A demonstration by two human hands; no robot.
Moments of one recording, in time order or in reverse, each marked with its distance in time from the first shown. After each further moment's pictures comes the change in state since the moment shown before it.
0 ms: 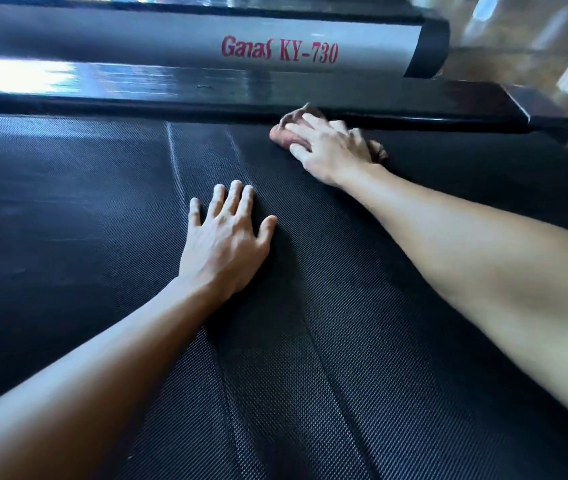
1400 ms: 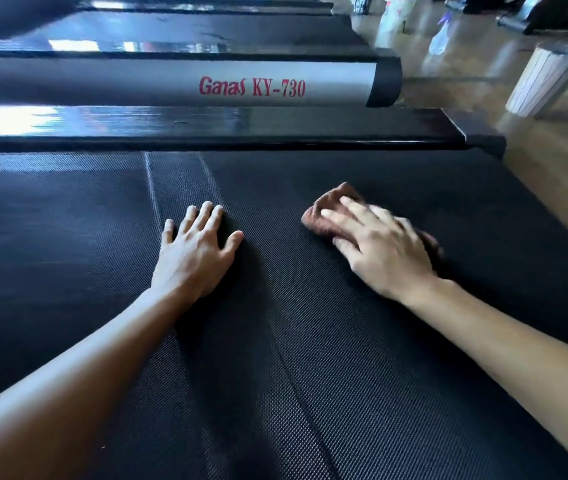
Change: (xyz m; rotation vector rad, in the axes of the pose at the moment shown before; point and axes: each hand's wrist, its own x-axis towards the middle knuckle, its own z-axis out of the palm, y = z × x) left_hand 0.002 -0.001 0.000 -0.035 0.011 0.005; right_hand -0.185 0.058 -0.015 -0.043 0.161 0.032
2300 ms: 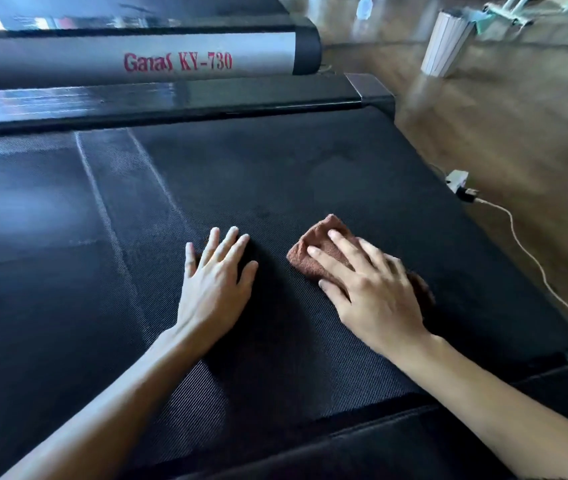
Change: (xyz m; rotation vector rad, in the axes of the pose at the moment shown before) left_hand -0.160 0.119 -0.013 -0.213 -0.085 0.217; right_hand -0.215 0.005 -0.082 -0.021 0.030 0.161
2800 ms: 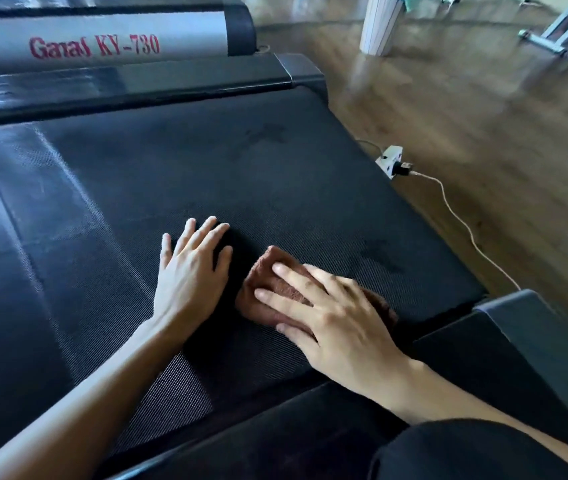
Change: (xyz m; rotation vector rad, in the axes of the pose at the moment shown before) left_hand 0.007 0.055 0.032 -0.041 0.011 0.076; right_hand -0.077 0.022 -0.016 0.054 -0.027 -0.165
